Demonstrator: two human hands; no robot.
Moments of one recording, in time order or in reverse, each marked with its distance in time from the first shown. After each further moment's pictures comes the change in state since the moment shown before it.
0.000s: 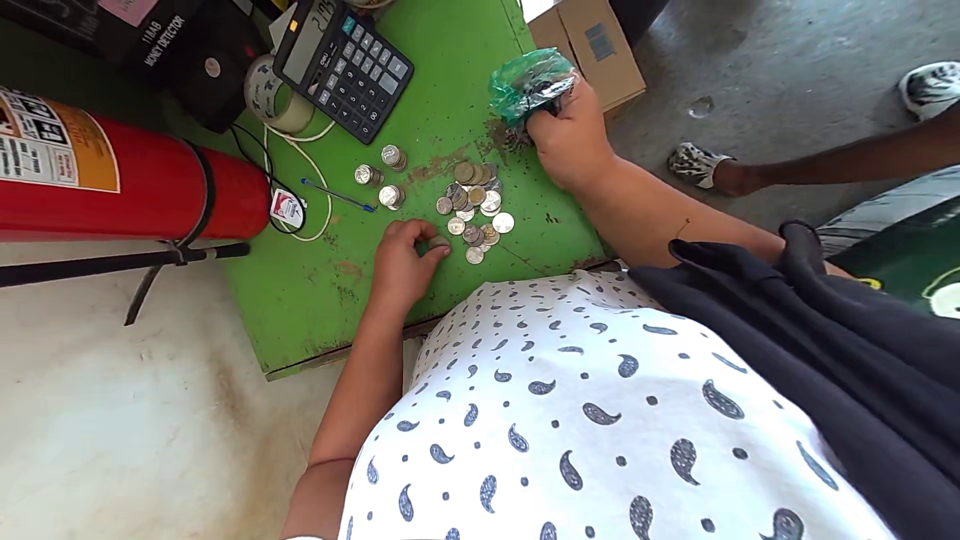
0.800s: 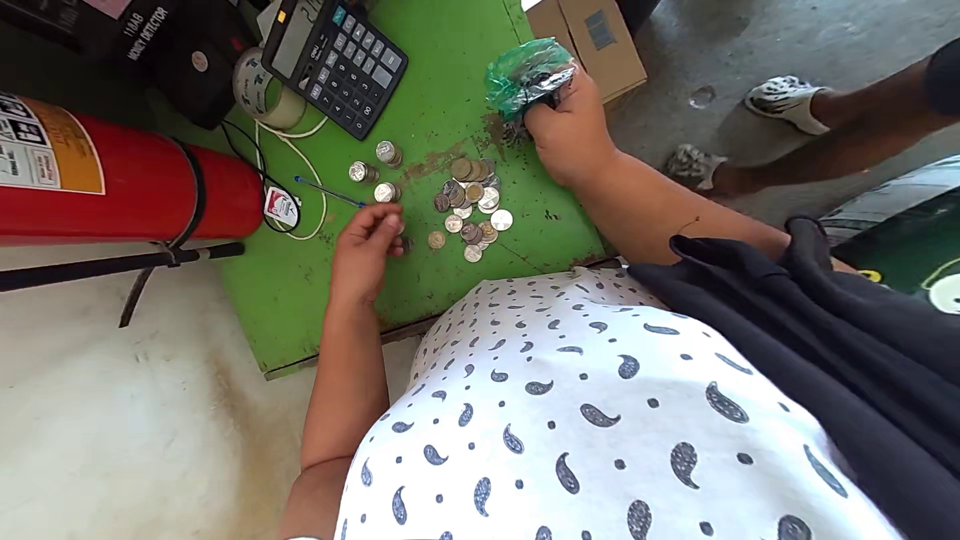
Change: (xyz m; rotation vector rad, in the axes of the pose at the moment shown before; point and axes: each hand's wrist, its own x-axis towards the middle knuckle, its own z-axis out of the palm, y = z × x) left_hand 0.007 -0.026 -0.028 -0.749 0.028 -0.058; right_hand 0.001 0.002 0.000 0.006 -0.009 -0.011
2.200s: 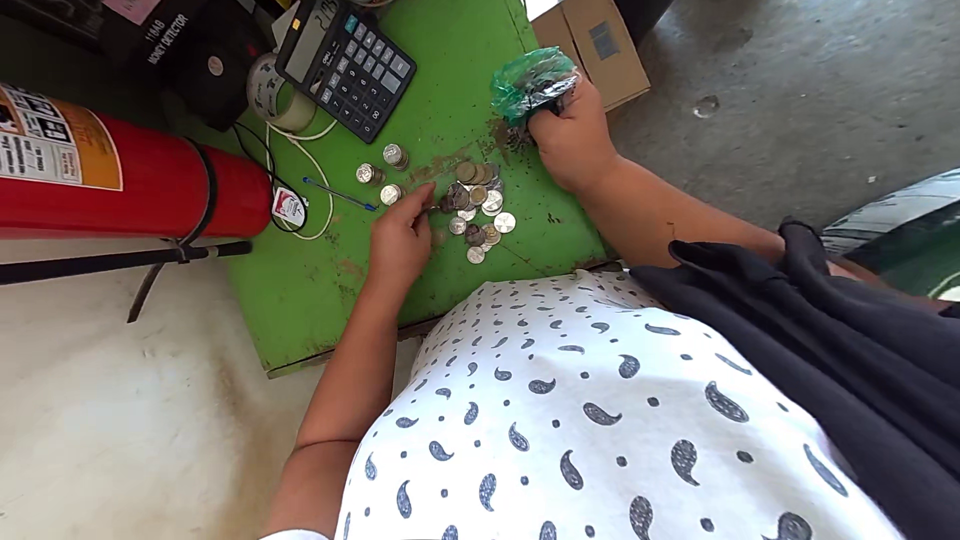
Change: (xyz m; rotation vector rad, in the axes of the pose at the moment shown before) left_hand 0.015 -0.001 0.037 0.691 0.030 0.450; right_hand -0.001 -0.004 0.001 -0.012 -0.004 0.013
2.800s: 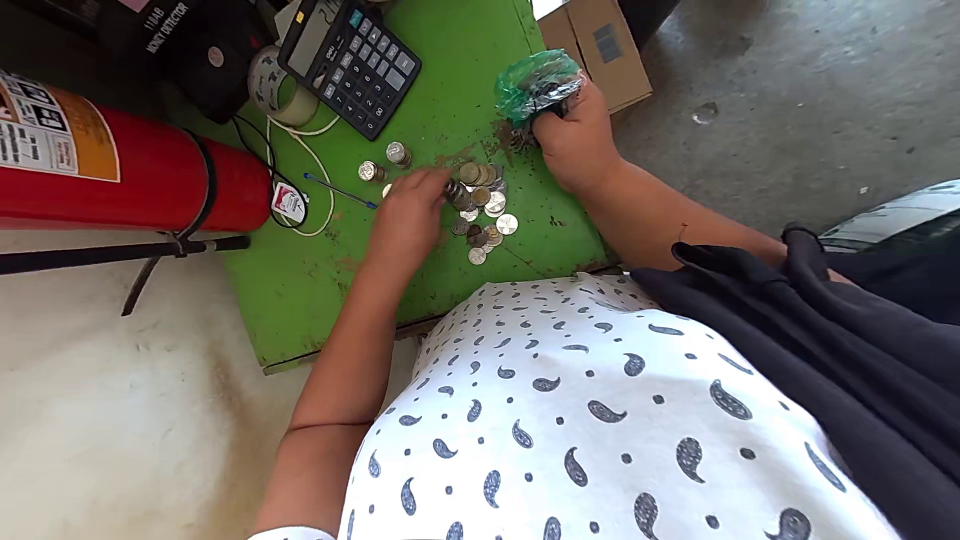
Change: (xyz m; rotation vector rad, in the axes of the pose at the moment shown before) left_hand 0.029 0.020 -0.014 0.265 -0.175 0.117; right_hand 0.002 0.004 0.000 0.015 -0.005 -0.004
